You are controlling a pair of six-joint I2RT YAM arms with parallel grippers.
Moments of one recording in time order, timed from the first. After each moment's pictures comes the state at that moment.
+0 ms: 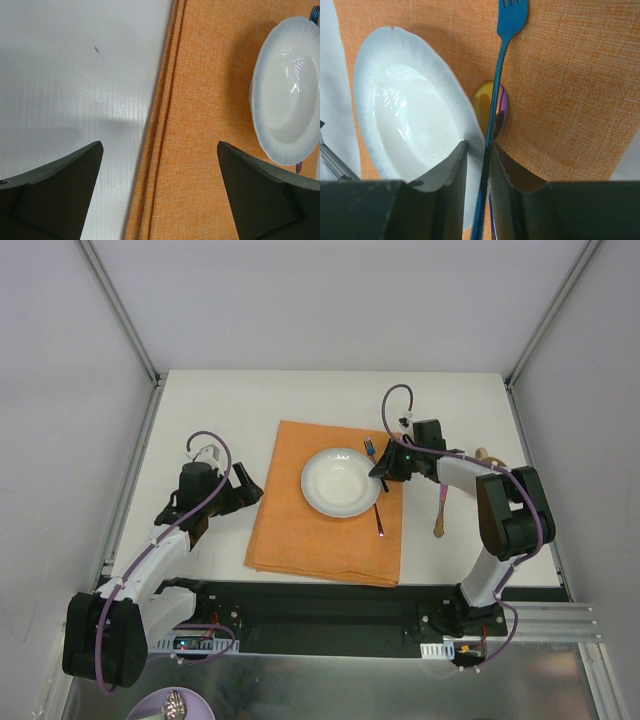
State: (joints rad) left arm -0.17 0.97 0.46 -0.14 0.18 -0.54; right arm 0.27 1.75 0.97 -0.07 -0.47 0.49
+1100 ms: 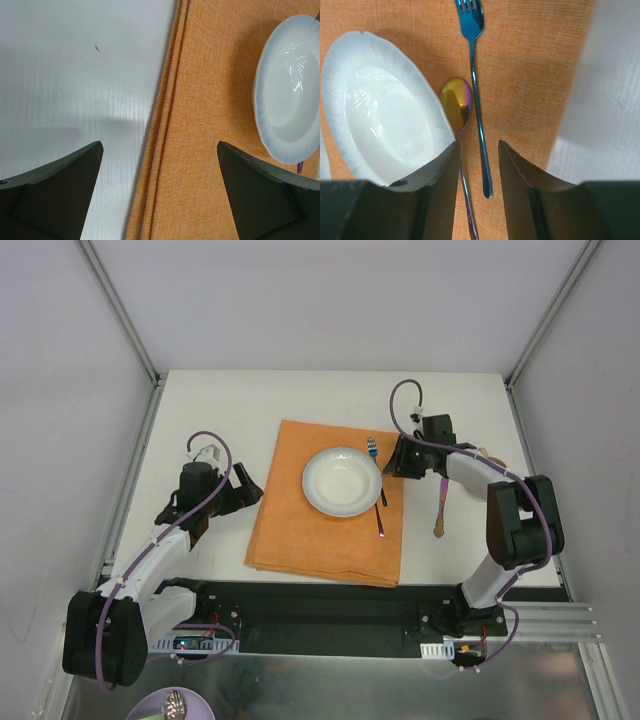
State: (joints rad) left arm -0.17 0.98 0.46 -0.14 0.18 -0.54; right arm 0.23 1.69 1.01 -0.23 -0.34 0.40
